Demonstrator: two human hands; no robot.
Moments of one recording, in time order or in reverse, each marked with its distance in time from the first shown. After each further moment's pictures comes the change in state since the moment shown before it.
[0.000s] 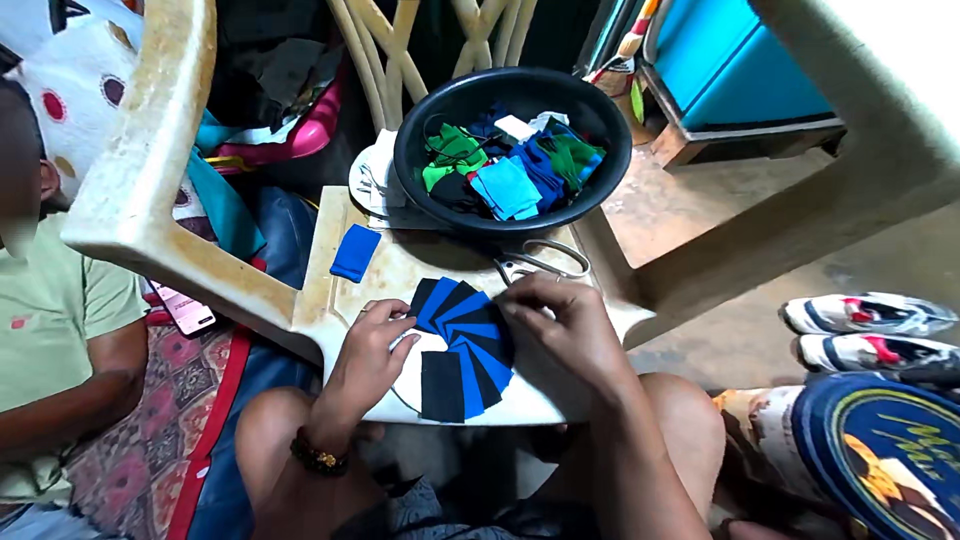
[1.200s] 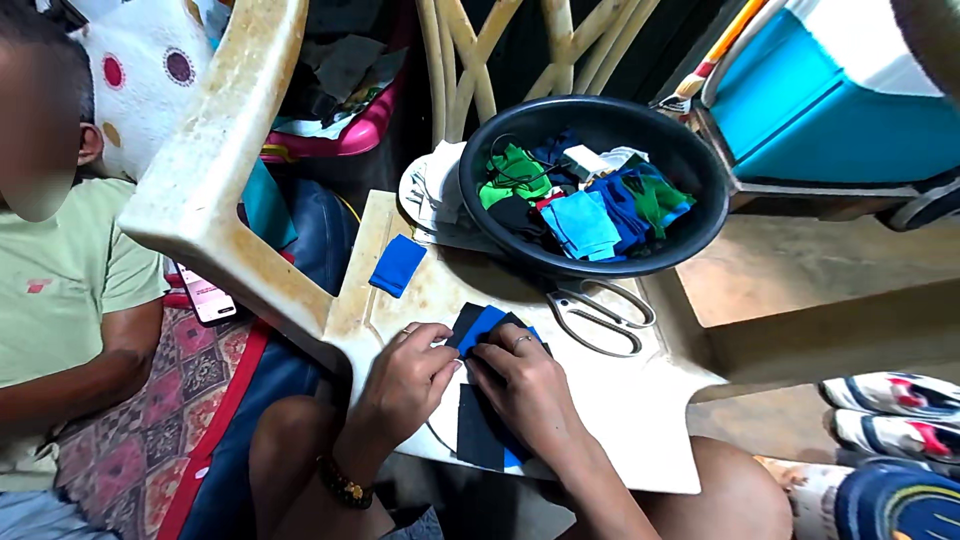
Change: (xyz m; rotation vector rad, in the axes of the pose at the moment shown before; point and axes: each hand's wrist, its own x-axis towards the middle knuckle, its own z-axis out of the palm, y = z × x) left_hand -0.001 -0.009 0.005 -0.006 0.125 0.080; right_hand 0.006 -0.032 0.084 -0.391 0.012 -0.233
